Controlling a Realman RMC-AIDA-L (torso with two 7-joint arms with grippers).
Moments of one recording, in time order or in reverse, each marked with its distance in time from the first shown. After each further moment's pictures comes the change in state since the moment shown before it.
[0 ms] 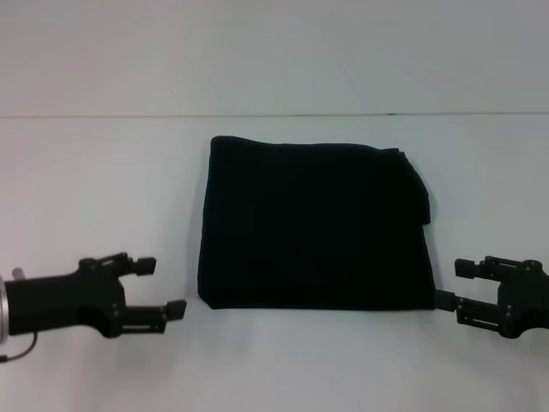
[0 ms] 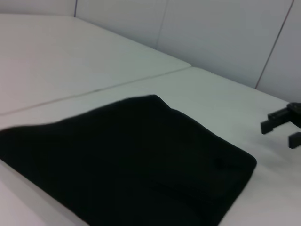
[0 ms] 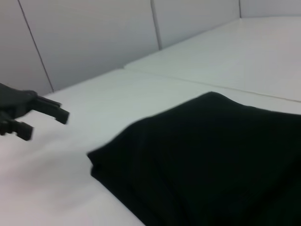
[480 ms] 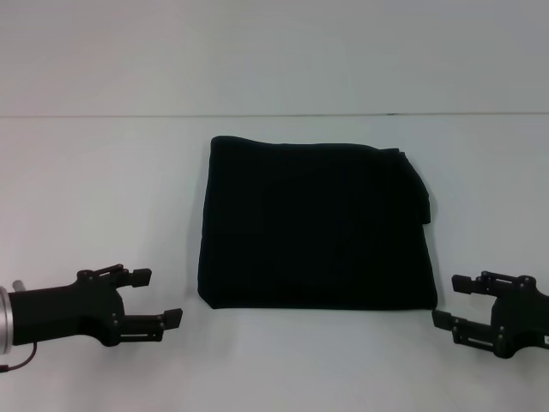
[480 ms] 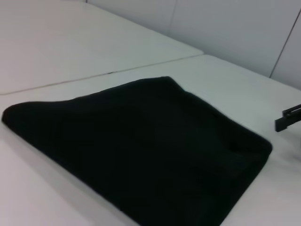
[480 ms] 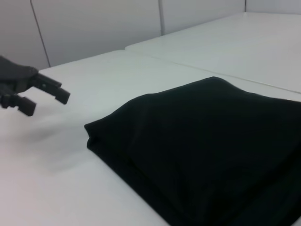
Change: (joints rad) left arm -0.005 0.003 -0.015 -0.068 0.025 -0.051 0.034; right arm -0.010 0.003 -0.006 0.066 -0.007 0.064 -0.158
